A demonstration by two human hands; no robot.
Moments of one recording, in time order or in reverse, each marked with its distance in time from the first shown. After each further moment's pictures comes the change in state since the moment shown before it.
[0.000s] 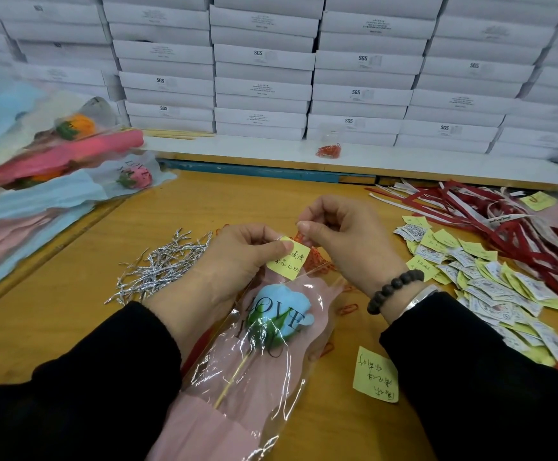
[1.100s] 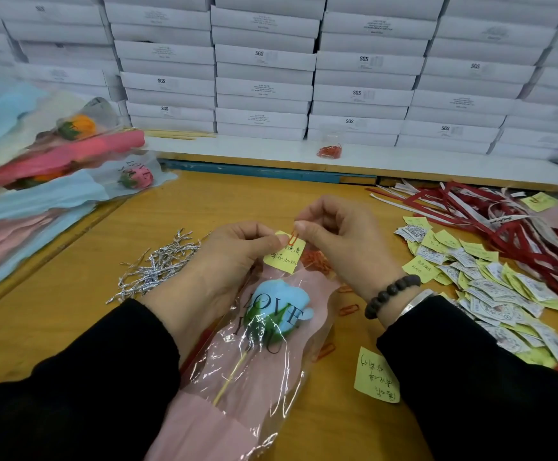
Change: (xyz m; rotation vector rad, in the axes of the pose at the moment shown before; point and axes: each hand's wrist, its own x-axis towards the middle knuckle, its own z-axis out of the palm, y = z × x) left_hand 0.003 0.000 -0.003 -0.100 0.024 -0.010; right_hand -0.002 0.001 0.005 0.098 0.002 0.039
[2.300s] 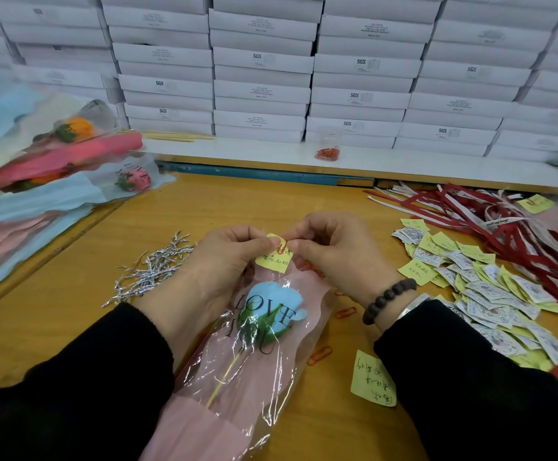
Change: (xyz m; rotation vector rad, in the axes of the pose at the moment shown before) left_hand 0.001 0.000 -0.003 -0.001 0.063 -0.025; right_hand -0.002 0.001 0.000 -0.024 -0.113 0.081
